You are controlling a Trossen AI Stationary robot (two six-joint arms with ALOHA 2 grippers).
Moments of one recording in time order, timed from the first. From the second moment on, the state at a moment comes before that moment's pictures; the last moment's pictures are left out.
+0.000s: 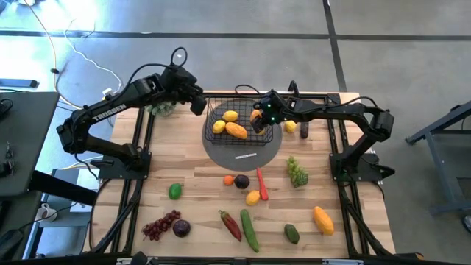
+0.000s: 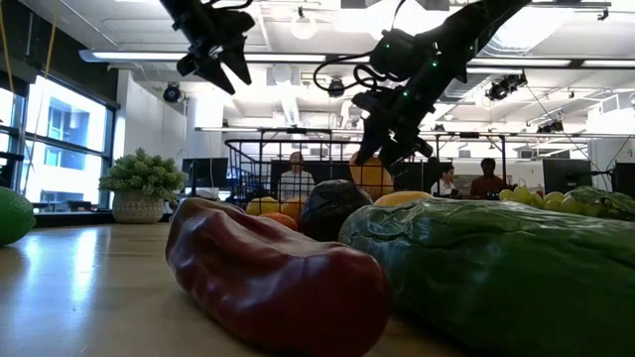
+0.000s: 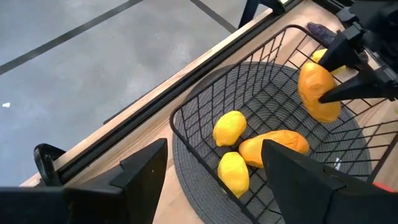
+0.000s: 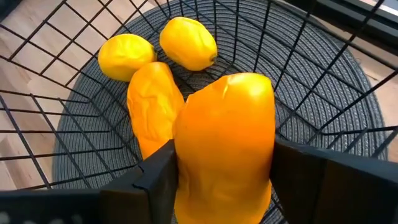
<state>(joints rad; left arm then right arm) 0.68 1.27 1.26 -0.75 -0.13 -0.21 -0.44 1.63 1.06 -0.30 -0.01 0.44</state>
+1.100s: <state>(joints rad) 0.62 1.27 1.26 -0.86 -0.11 -0.28 -0.50 1.49 1.06 -0.27 0.03 0.38</state>
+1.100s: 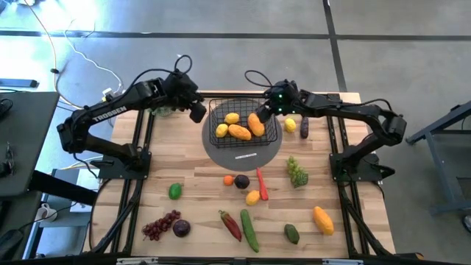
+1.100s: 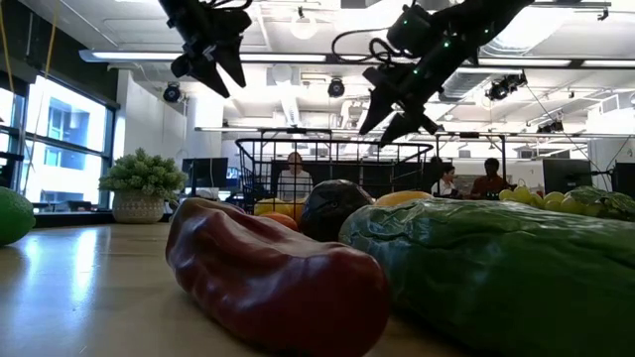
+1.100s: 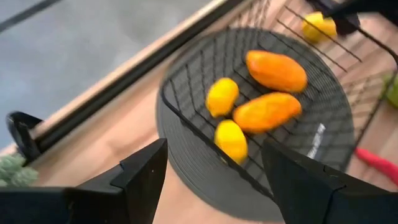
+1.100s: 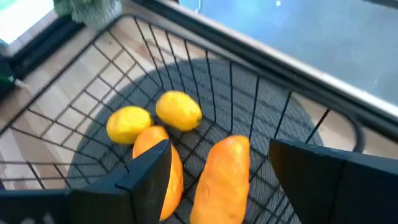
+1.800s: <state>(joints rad) 0.26 1.27 1.26 -1.23 -0.12 -0.63 -0.54 1.43 1.06 -0.27 0.02 0.39</state>
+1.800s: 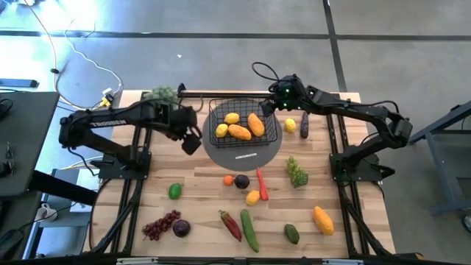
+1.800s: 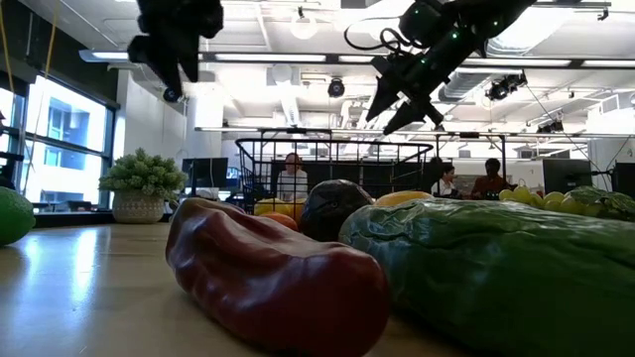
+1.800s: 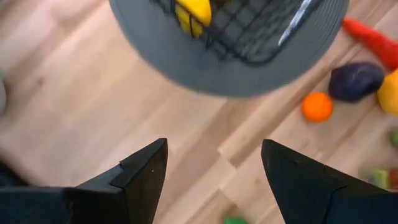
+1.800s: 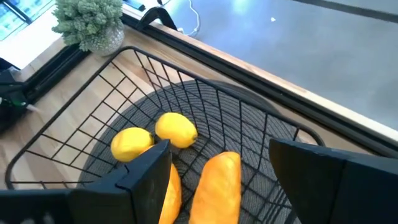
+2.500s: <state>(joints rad) -0.19 1.27 1.26 -1.40 -0.19 -1.32 -0.34 1.35 1.06 -0.40 0.06 0.49</state>
